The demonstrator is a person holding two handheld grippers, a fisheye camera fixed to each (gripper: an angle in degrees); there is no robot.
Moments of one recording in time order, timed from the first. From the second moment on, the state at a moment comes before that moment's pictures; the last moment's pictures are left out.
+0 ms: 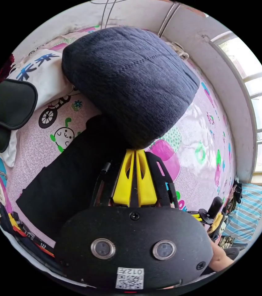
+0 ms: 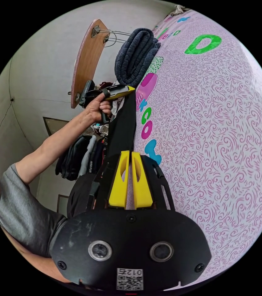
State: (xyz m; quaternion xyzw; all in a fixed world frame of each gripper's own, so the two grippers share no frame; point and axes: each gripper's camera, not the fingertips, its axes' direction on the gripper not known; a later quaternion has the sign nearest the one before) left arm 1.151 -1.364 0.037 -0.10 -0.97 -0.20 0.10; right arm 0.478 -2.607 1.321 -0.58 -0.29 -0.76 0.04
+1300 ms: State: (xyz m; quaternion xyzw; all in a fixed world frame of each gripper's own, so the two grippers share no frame) left arm 1.149 -0.948 0.116 -0.25 -0.94 -0.24 -0.03; right arm 0.940 -2.558 1.494 -0.49 -0.23 -0.83 0.10
